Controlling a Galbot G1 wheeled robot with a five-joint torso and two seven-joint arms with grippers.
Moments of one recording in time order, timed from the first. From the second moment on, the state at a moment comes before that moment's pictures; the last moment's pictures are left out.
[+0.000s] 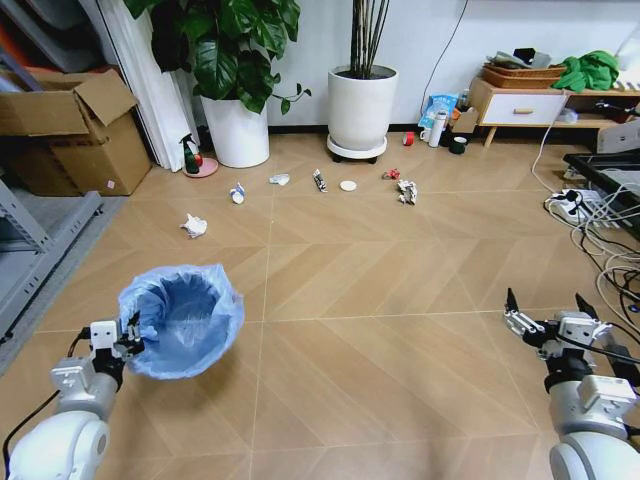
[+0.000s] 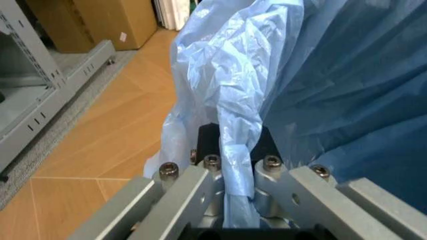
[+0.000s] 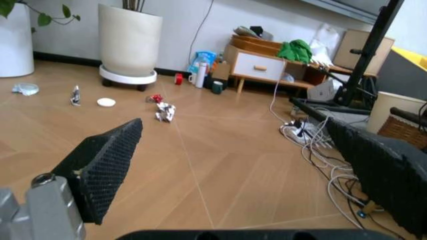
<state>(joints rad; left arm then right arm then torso) 1.52 -1.19 -0.83 -1.99 -0.34 0.28 0.00 -1.67 1.40 0.88 2.26 0.12 -0.14 0.10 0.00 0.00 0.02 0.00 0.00</state>
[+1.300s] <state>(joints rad) 1.52 -1.19 -0.84 -2.02 -0.38 0.39 -0.07 -1.68 1.41 0.89 2.24 0.10 -0.10 0.08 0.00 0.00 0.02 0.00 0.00</state>
